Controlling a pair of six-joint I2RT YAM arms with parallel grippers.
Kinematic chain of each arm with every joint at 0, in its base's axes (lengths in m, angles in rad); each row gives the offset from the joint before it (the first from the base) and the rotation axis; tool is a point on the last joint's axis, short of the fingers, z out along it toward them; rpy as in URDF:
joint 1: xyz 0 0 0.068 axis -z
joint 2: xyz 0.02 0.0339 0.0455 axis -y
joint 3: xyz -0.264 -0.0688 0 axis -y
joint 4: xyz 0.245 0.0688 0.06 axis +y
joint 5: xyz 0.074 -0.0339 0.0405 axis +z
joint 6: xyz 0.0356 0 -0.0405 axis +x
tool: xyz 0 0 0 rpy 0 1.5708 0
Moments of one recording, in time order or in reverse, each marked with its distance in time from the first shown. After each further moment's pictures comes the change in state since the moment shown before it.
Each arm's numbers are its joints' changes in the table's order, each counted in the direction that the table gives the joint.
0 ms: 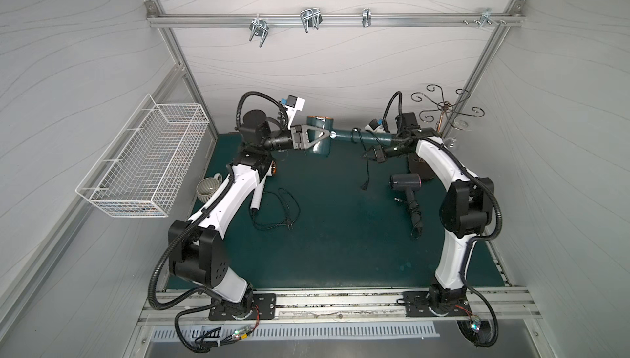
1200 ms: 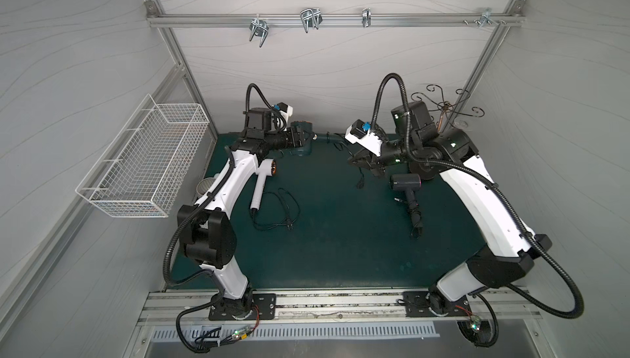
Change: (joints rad) left arm -0.182 -0.192 0.227 0.555 0.546 0.367; right arm -0.415 0.484 -0.093 0.179 -0.243 -0.072
